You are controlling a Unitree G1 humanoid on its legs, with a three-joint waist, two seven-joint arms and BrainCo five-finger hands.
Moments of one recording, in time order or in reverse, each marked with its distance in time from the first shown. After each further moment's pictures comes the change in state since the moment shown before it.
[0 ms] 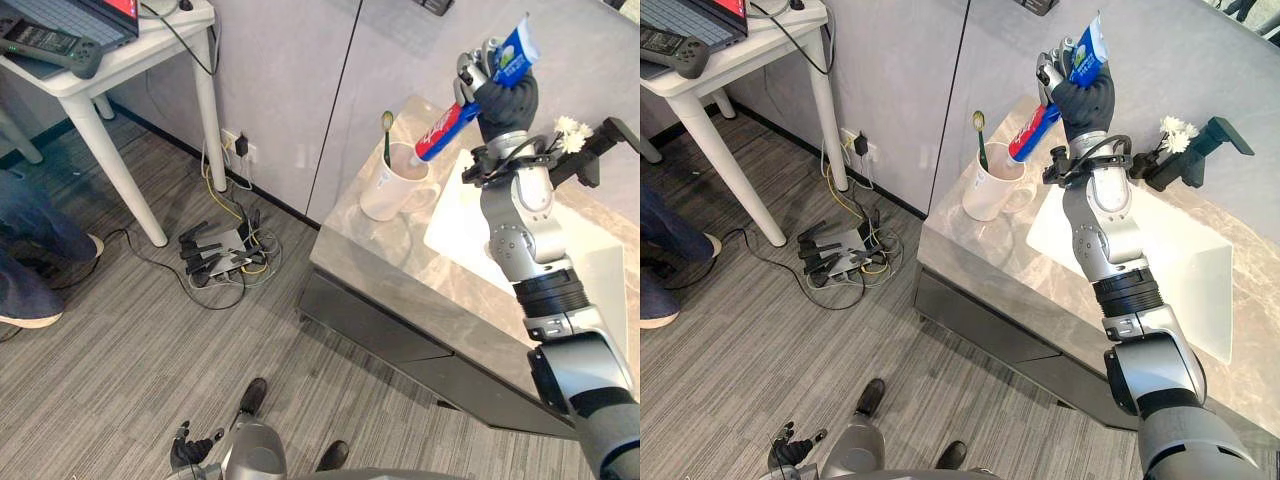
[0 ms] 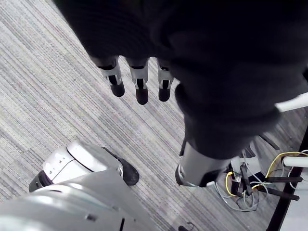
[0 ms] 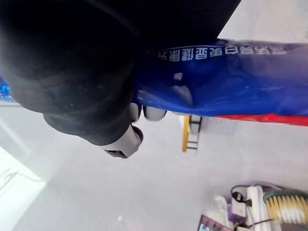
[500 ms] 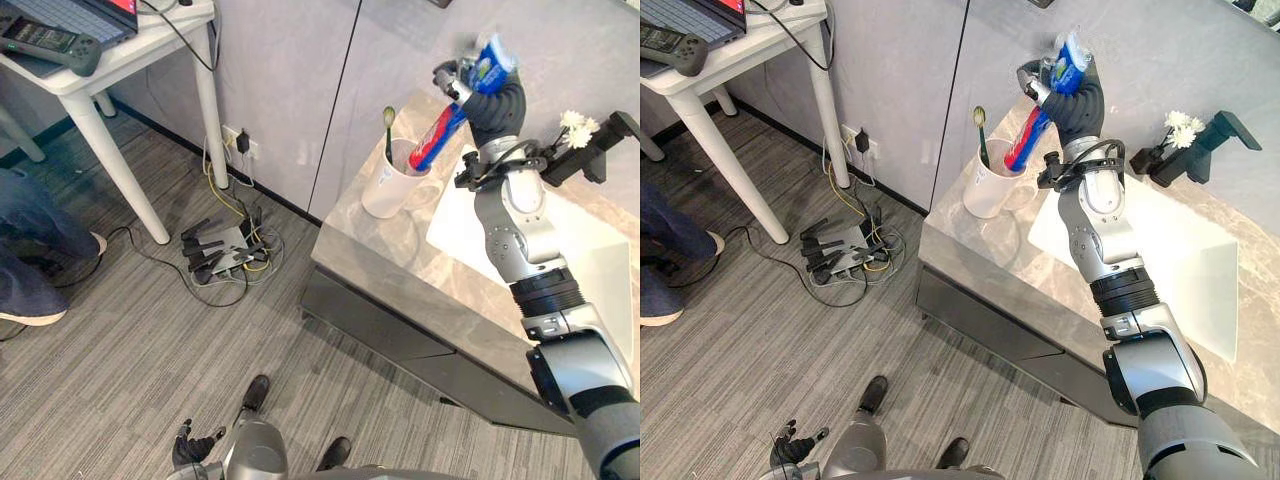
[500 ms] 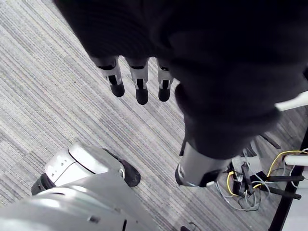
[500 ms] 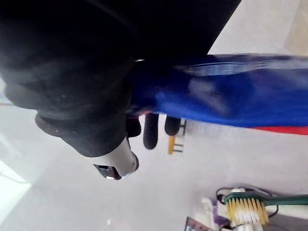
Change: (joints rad) left arm -0.005 0.002 -0.003 0.025 -0.003 -0.007 -0.001; right arm 0.000 0.000 0.013 0.037 0.002 0.000 -0.006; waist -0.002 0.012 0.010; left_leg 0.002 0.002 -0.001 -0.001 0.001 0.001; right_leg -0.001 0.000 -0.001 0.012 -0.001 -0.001
